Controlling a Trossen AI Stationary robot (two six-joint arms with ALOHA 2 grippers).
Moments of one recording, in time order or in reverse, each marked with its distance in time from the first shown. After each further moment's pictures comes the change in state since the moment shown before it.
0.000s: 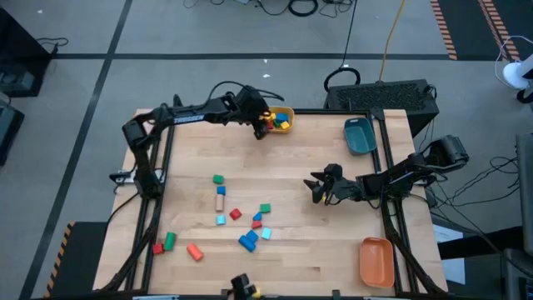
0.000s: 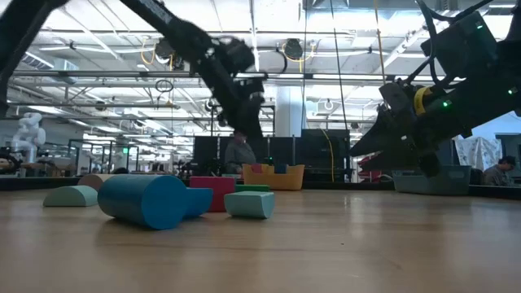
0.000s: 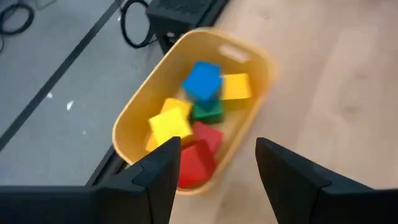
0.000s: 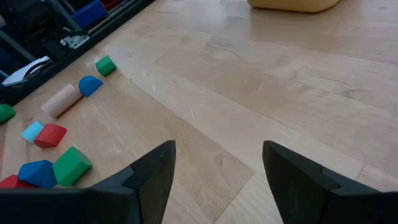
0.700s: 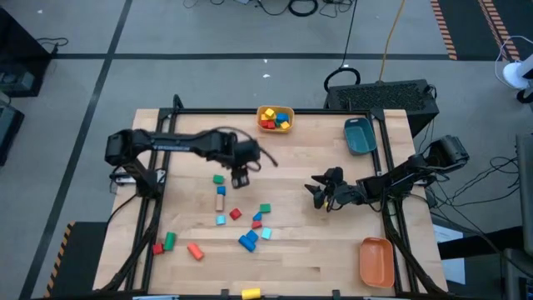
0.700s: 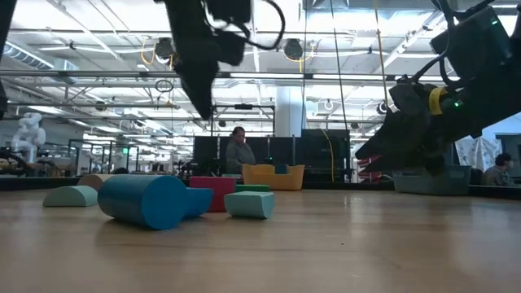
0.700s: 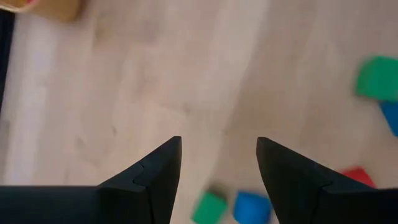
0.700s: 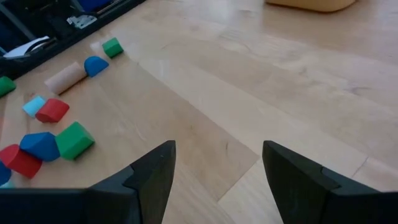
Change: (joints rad) left arm -0.450 -0.180 0.000 -0.681 -0.158 -0.279; right arm 0.065 0.000 0.000 -0.029 0.034 -0.050
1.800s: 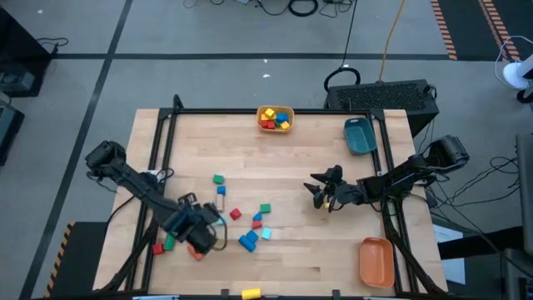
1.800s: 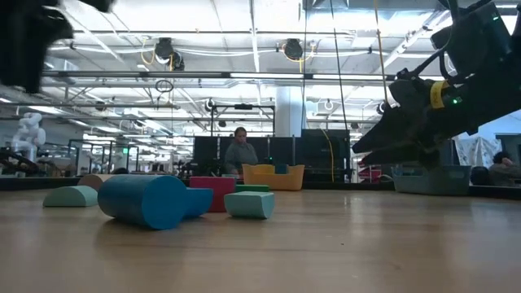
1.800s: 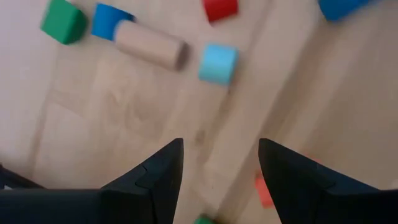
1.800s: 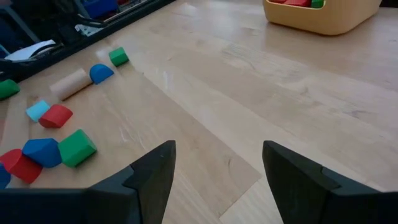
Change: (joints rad) left arm -0.735 -0.099 -0.164 -0.207 -0.003 -0.887; right arm -0.001 0.000 0.000 0.053 0.026 -0.081
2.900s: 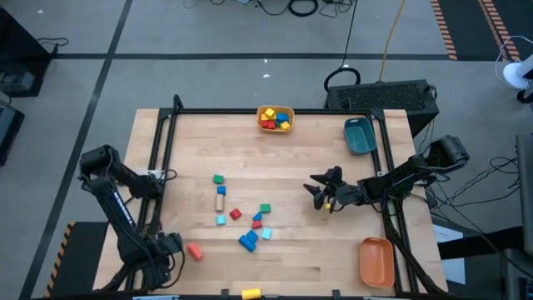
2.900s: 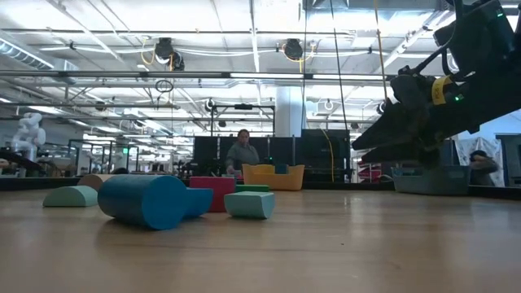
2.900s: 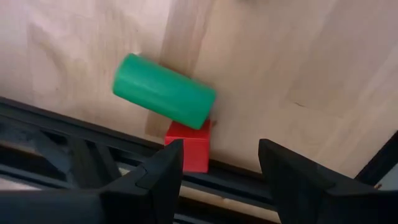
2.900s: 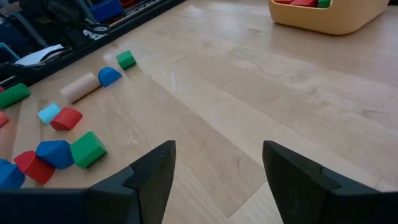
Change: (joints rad) left arm -0.461 0.001 -0.209 0.168 0.299 -0.375; right arm 0.016 0.000 0.000 0.017 0.002 0.016
